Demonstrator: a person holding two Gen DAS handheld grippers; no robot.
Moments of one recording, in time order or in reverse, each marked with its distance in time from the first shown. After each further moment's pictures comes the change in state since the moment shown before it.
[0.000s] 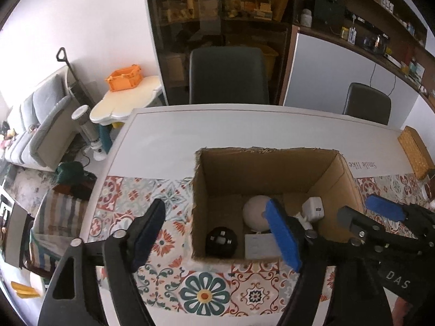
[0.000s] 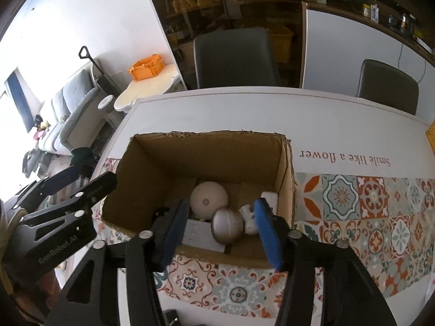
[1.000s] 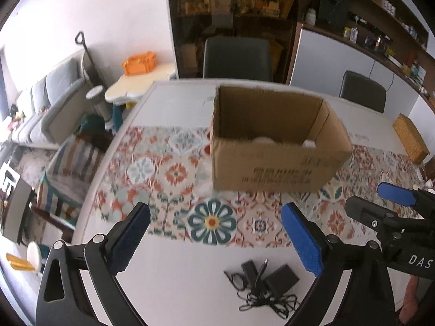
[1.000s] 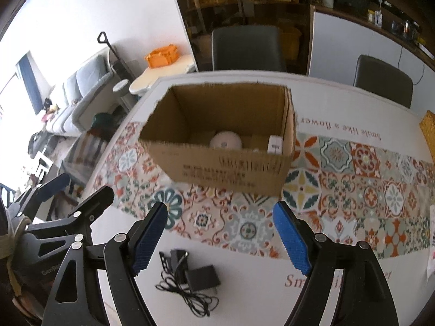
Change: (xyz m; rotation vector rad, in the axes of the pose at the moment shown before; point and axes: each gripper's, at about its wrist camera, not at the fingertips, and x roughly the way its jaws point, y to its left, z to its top) left arm -0.065 0.017 -0.121 -0.062 0.040 0.018; right arm -0.058 0.018 -0.097 -0.069 0.031 0.028
